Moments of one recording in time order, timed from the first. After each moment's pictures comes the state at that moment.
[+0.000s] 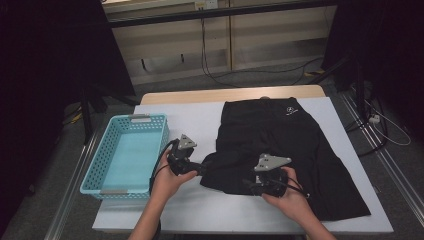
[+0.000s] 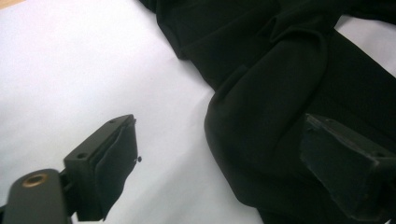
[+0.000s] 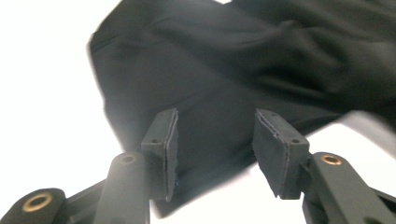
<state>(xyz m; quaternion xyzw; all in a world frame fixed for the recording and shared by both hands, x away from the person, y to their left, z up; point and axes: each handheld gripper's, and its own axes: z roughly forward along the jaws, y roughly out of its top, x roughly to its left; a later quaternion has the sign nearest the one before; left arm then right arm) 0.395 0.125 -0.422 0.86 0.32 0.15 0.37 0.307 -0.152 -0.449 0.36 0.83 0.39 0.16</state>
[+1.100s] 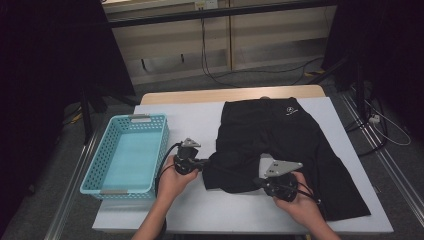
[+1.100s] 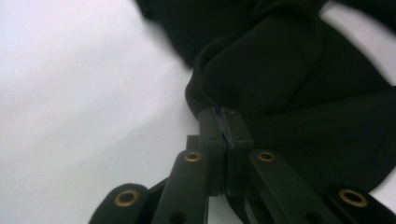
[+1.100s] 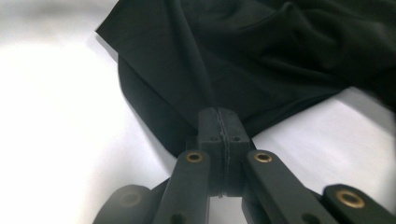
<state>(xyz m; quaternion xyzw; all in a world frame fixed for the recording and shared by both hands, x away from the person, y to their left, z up) 0.398 0.114 -0.432 0.85 0.36 0.05 0.38 0.292 -0.178 -0.446 0.35 0.83 0.39 0.15</state>
